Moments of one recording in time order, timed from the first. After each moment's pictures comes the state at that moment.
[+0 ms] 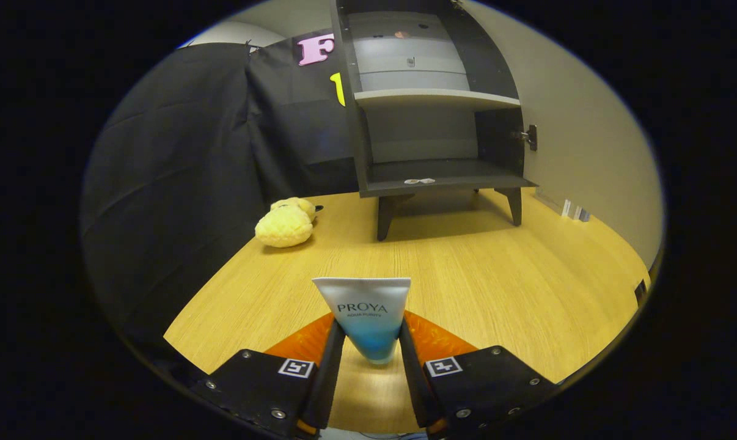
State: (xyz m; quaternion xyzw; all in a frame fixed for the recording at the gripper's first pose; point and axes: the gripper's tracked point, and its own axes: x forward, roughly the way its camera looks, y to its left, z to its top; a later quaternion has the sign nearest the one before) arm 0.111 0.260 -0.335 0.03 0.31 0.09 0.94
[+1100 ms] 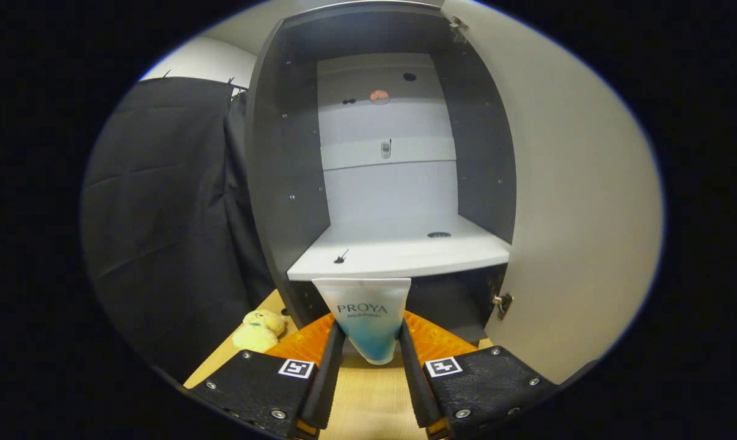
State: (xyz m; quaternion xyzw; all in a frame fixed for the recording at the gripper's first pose) arm 0.311 0.174 -0.105 0.02 0.20 0.09 0.98
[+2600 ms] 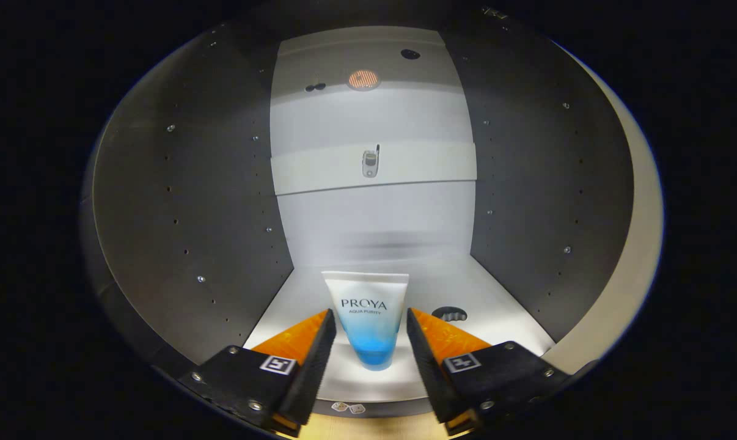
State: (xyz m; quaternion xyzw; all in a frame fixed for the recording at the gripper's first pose) arm 0.495 0.172 -0.083 0.02 0.21 0.05 0.98
